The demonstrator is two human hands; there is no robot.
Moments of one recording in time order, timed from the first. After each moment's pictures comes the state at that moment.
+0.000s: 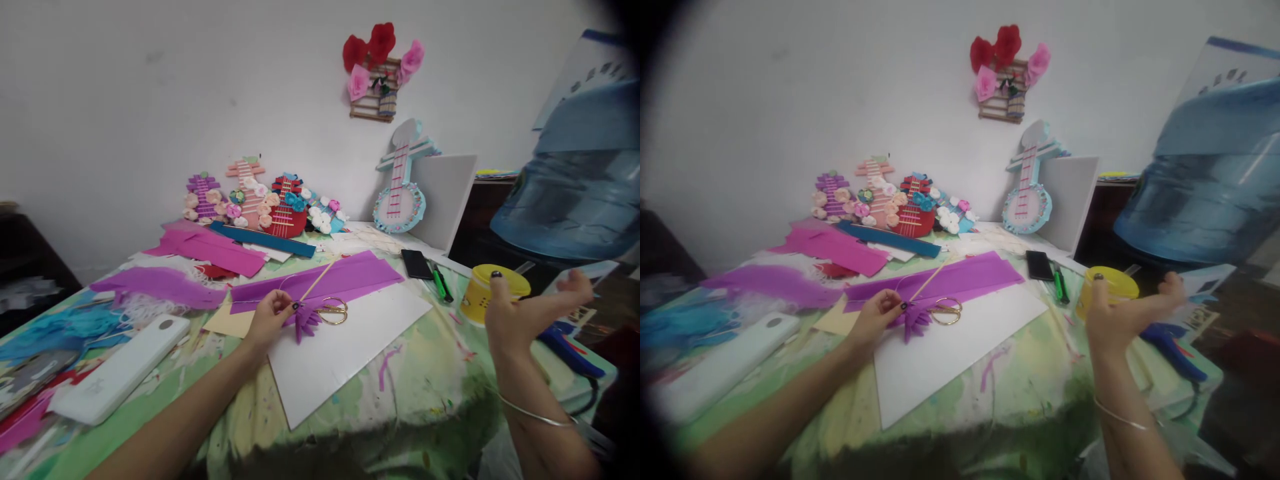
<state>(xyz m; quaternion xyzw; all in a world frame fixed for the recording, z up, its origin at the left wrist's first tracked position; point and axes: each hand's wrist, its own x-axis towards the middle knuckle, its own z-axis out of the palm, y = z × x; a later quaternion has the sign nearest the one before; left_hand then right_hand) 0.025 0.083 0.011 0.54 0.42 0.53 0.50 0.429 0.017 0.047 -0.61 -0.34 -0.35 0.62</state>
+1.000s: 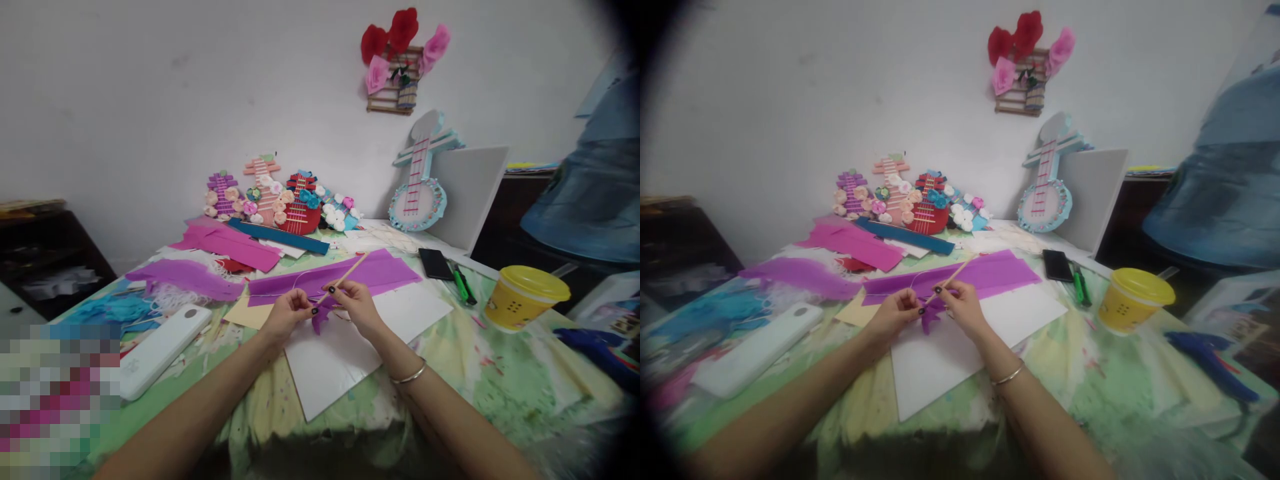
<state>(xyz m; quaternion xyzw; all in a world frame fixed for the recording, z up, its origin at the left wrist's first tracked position) 0.023 0.086 0.007 0.52 0.34 0.51 0.59 0.193 0.080 0.025 -0.39 -0.56 0.48 0.55</state>
